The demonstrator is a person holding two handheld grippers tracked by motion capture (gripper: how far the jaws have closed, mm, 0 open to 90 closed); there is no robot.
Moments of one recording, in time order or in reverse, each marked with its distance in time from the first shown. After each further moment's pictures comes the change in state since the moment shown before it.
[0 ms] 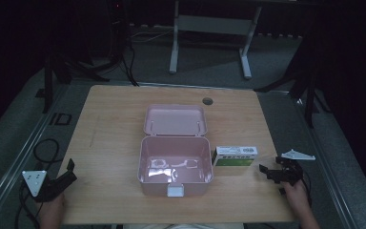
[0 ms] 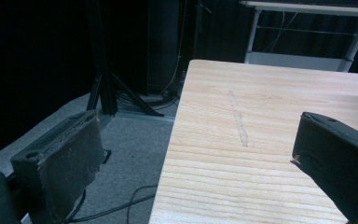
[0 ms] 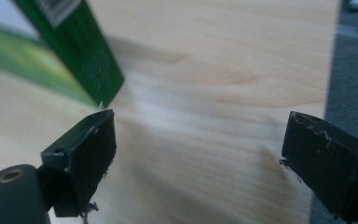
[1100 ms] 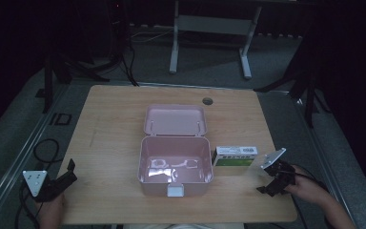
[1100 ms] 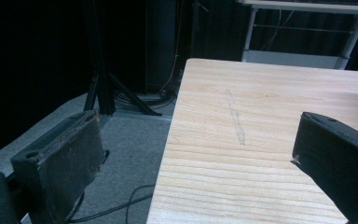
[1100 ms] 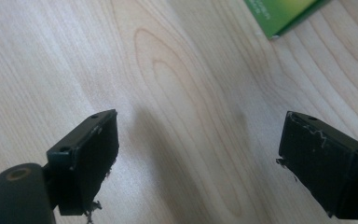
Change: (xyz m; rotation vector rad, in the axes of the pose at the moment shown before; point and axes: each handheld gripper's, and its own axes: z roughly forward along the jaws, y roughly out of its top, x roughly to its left) left arm 0.000 0.000 0.000 0.003 -0.012 0.003; right arm 0.053 0.041 -0.013 0.545 0.278 -0.580
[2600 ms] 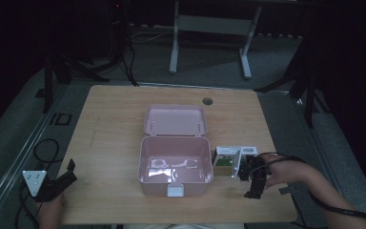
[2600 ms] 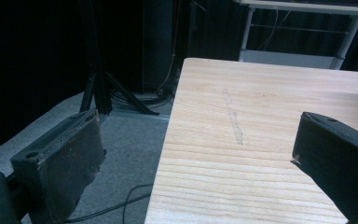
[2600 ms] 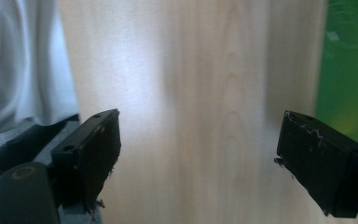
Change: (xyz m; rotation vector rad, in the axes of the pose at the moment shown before) left arm 0.001 0.000 0.000 0.002 -0.014 -0.006; right arm 0.057 0.106 -0.020 0.298 0.106 -0.458
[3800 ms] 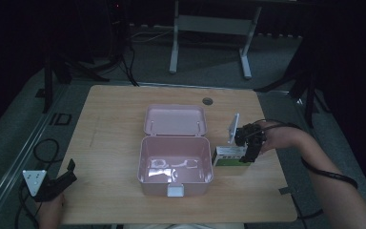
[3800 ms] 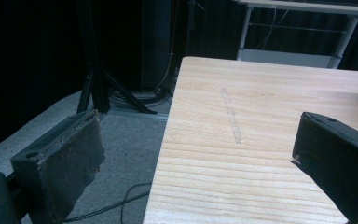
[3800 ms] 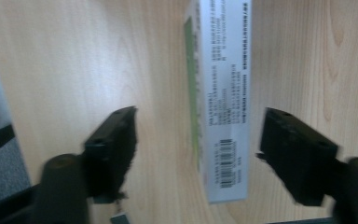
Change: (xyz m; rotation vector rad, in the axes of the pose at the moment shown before) left arm 0.001 0.000 0.001 0.006 -0.009 -0.002; right arm -0.070 0.017 -0.053 -0.008 -0.086 0.002
